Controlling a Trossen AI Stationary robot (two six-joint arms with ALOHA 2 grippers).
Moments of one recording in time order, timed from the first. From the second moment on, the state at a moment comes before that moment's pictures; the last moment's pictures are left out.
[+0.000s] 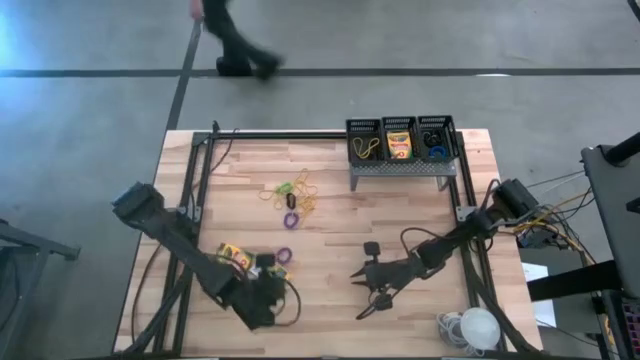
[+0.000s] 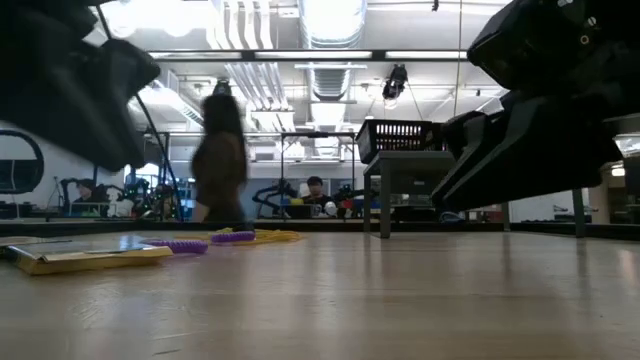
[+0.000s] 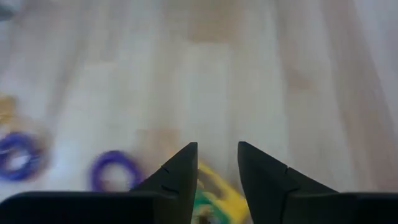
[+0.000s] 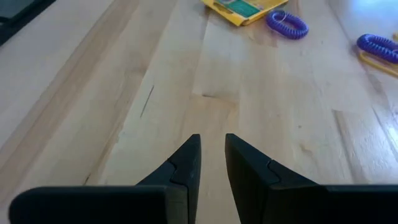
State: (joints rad) left arm -0.72 1.70 0.98 -0.41 -0.52 -0.54; right arm 0.53 1.75 0.61 0.54 0.34 0.17
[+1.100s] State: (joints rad) left arm -0.70 1.93 1.30 -0.81 -0.43 -0.62; right arm 0.53 1.75 0.59 0.53 0.37 0.21
